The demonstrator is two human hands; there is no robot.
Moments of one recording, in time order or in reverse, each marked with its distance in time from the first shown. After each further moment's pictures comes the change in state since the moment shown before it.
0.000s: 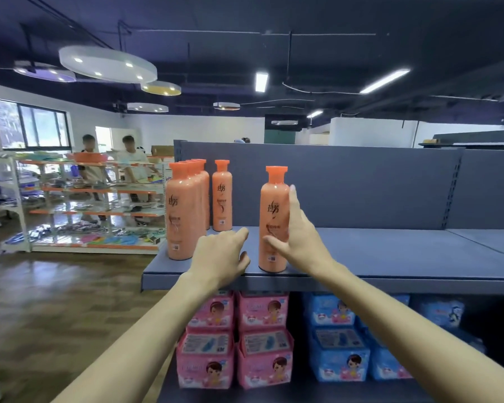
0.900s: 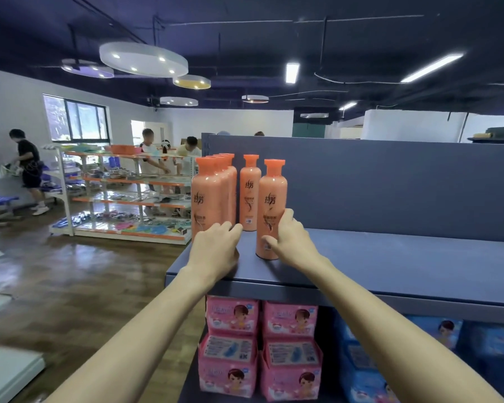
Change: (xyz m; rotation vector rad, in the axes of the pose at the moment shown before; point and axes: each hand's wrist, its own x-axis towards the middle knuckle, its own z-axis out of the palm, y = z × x) left_hand 0.007 -0.059 0.016 0.144 -0.052 -0.107; right_hand 0.059 -0.008 0.081 -0.080 -0.180 0.132
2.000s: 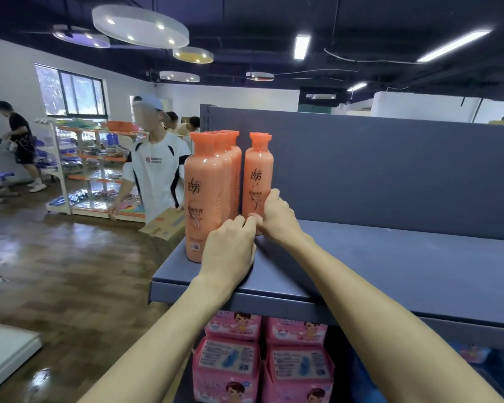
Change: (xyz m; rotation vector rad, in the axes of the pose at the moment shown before) left_hand 0.024 0.009 0.058 -0.080 0.263 -0.038; right_hand 0.089 0.000 0.058 0.043 -0.049 -0.004
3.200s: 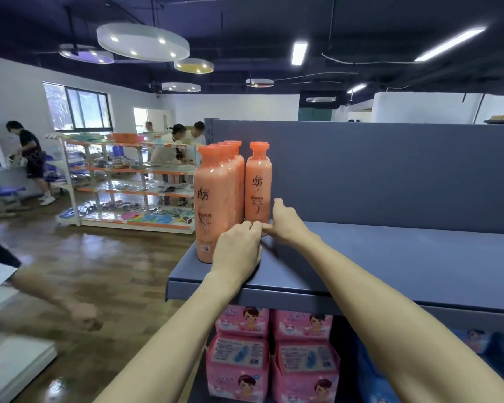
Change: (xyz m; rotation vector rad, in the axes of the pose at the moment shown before) left_hand 0.001 0.002 -0.011 -0.069 -0.153 0.001; right_hand -0.014 0.002 -0.017 0.021 -0.131 0.049
